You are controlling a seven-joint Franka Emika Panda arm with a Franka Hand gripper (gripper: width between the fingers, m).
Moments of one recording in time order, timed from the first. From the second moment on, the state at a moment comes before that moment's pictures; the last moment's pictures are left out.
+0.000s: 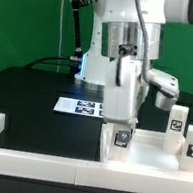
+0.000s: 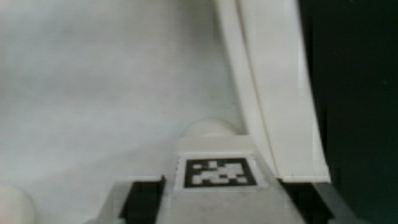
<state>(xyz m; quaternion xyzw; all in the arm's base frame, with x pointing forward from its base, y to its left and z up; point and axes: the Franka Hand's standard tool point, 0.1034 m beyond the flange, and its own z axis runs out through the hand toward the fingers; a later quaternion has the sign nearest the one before) 0.626 0.012 0.065 -0.57 0.82 0.01 0.06</state>
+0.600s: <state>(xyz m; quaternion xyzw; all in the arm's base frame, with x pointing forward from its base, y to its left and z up) 0.626 0.013 0.066 -0.56 0.82 0.01 0.06</state>
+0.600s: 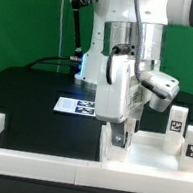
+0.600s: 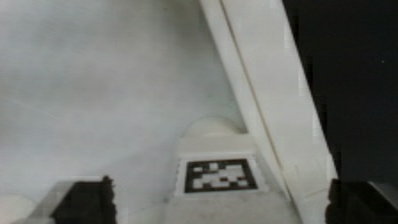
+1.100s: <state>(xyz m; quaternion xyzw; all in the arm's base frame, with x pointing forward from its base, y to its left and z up) 0.622 0.028 0.107 -0.58 0.81 0.01 0.08</state>
